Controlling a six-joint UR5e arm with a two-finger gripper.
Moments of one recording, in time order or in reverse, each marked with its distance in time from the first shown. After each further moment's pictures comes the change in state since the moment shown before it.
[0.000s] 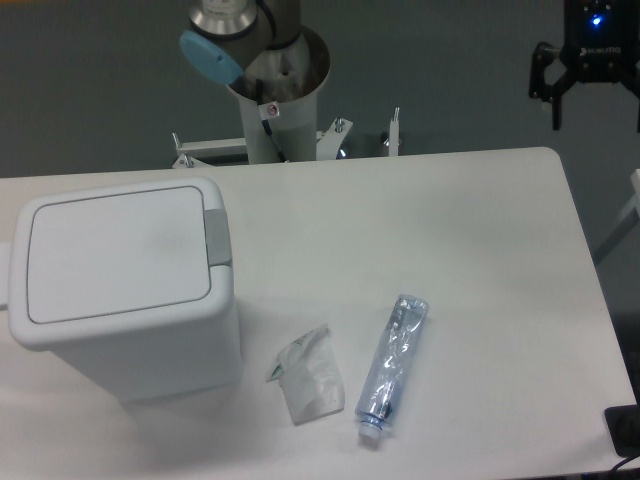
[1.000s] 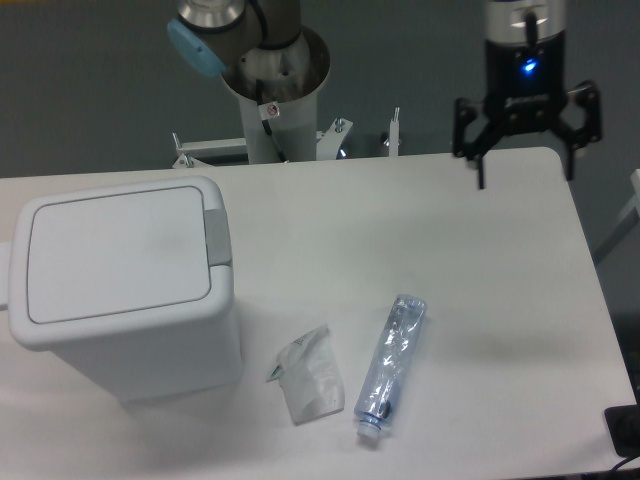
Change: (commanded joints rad) arm -0.360 0.006 -0.032 0.101 0.012 -1.007
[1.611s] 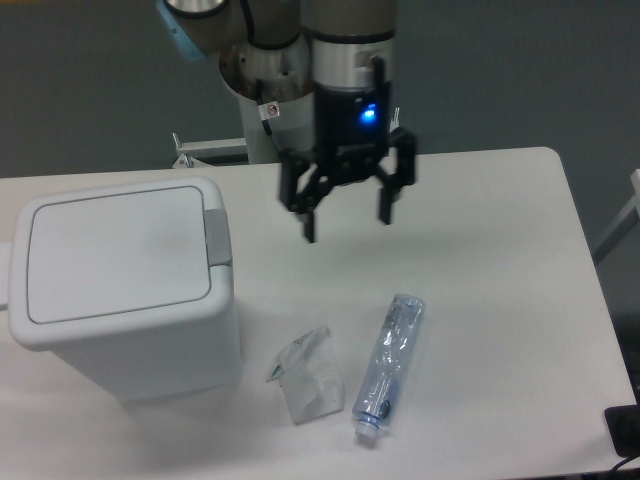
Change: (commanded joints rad) arm -0.218 0.043 -0.101 -0.006 -0.097 -0.449
